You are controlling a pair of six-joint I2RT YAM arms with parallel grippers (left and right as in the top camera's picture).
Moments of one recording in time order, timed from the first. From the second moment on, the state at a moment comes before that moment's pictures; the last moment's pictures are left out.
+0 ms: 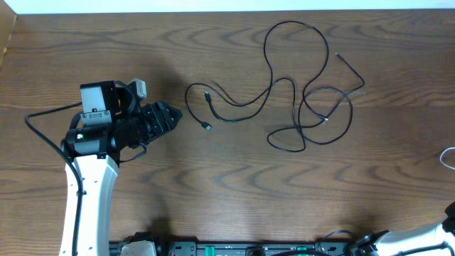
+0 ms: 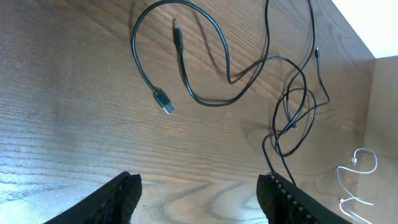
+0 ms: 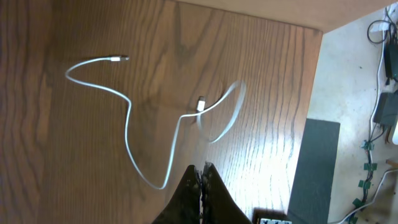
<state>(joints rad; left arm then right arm) 0.12 1.23 1.05 -0.86 0.56 -0.38 -0.98 1.85 2.10 -1.45 0.23 0.39</state>
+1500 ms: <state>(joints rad) 0.01 1.23 1.05 -0.86 0.55 -0.37 -0.80 1.85 1.42 -0.91 0.25 0.46</state>
